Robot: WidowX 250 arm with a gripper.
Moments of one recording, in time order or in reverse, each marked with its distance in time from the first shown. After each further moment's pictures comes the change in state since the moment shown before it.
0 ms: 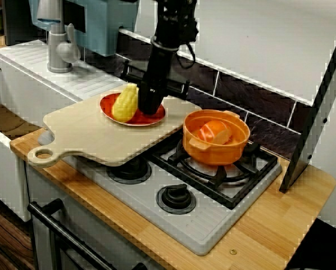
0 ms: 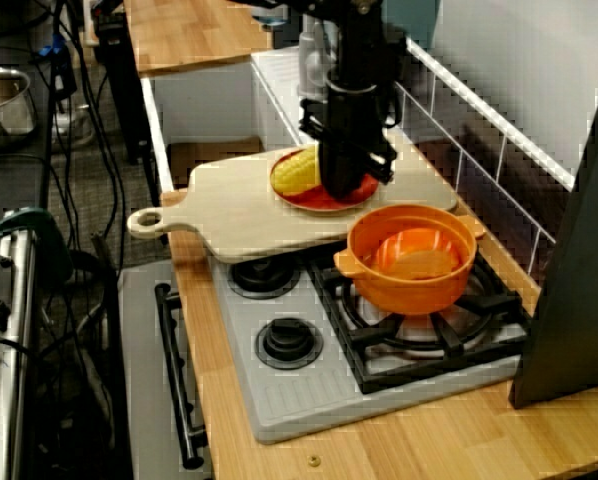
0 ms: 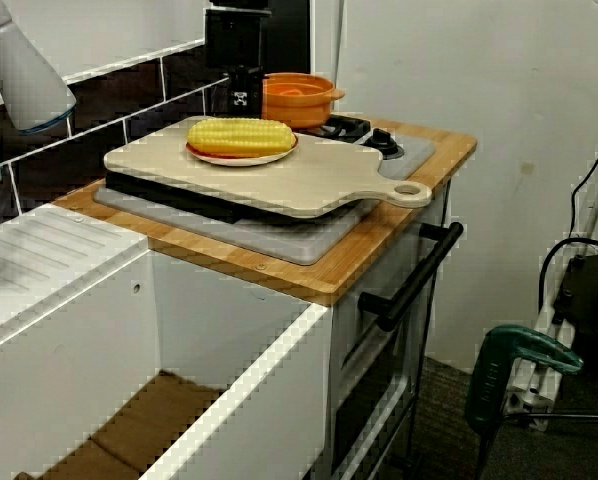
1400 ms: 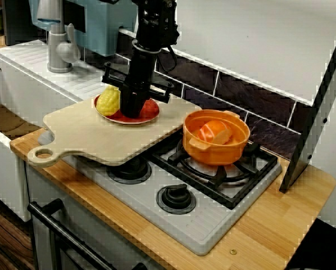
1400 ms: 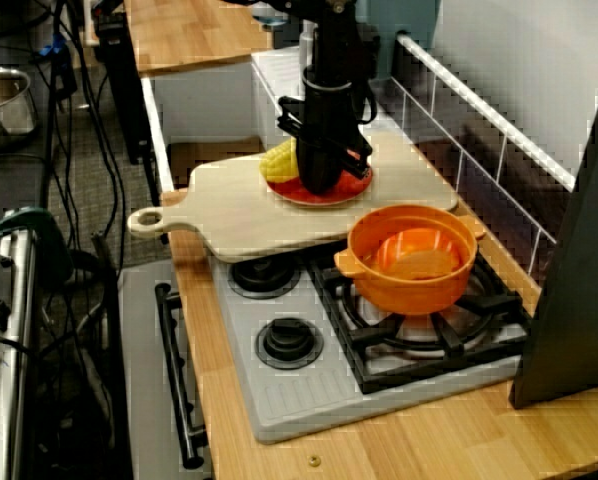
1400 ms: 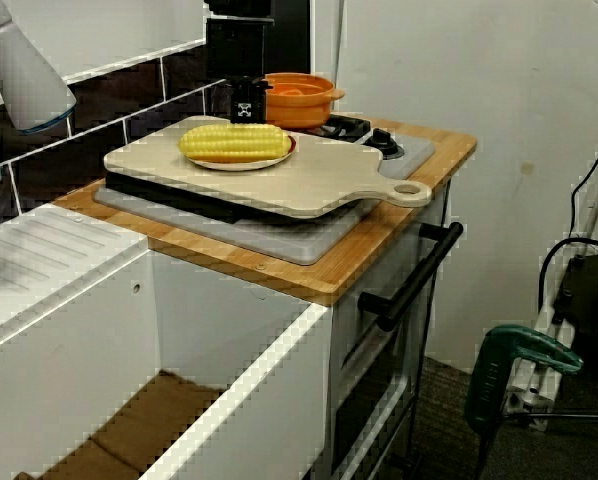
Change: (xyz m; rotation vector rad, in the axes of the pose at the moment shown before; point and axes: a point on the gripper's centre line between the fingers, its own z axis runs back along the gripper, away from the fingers) arm -0.006 0.021 -0.006 0.003 0.019 0.012
